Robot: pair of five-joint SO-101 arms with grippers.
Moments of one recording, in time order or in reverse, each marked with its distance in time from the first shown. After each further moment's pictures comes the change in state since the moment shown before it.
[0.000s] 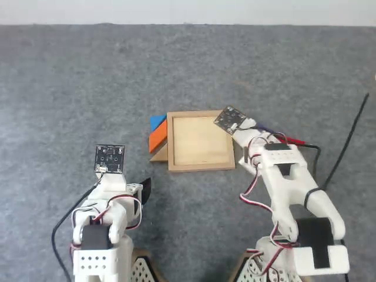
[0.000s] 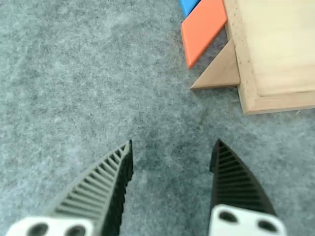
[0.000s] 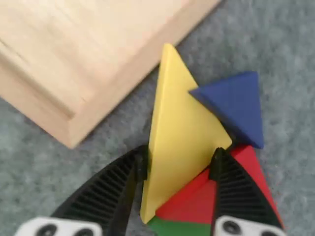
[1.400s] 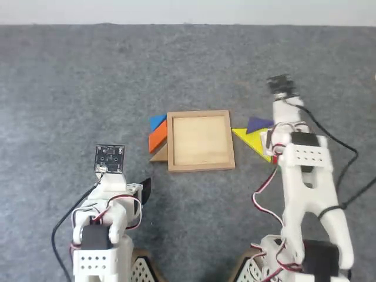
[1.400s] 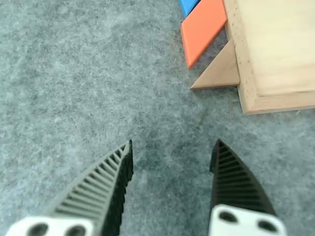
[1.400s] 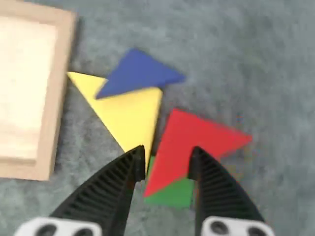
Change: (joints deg) left arm 0.0 0.0 0.0 0.0 0.0; right arm 8.4 -11.5 -8.8 16.1 -32.8
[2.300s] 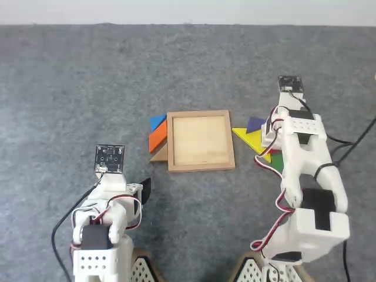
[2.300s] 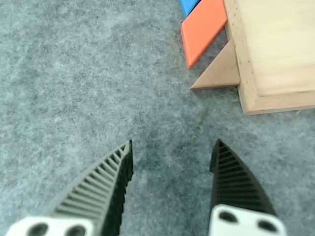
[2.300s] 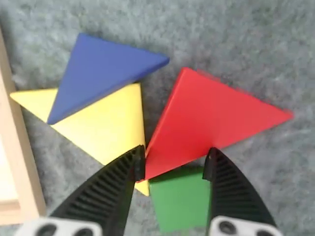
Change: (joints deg) left arm 0.0 0.0 0.0 0.0 0.0; right arm 1.1 27.0 -17.6 3.6 -10.0
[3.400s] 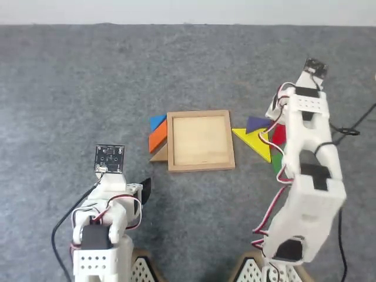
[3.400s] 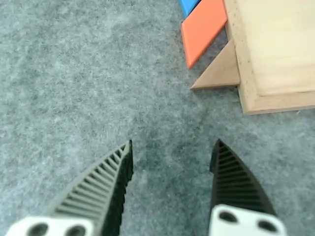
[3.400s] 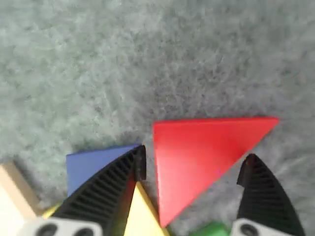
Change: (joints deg) left arm 0.0 0.0 0.0 0.0 0.0; right arm 1.5 20.0 -28.7 7.0 -24.4
